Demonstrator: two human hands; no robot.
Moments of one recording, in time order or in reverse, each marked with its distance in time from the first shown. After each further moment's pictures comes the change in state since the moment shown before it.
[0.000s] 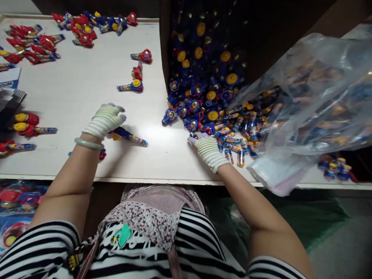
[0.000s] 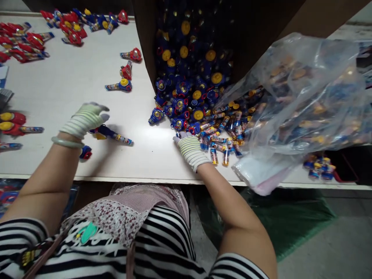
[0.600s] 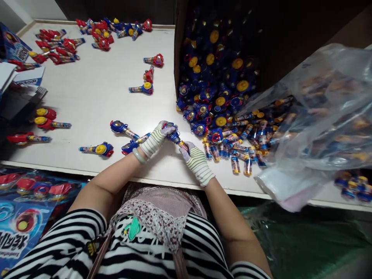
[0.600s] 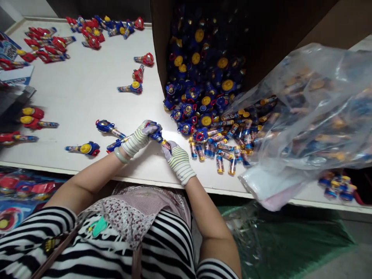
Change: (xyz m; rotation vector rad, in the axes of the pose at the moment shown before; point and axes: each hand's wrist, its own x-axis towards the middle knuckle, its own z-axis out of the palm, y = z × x) left_hand -0.032 0.120 0.110 -1.472 -0.076 -0.140; right_hand -0.008 -0.059 0.021 0.658 0.185 0.061
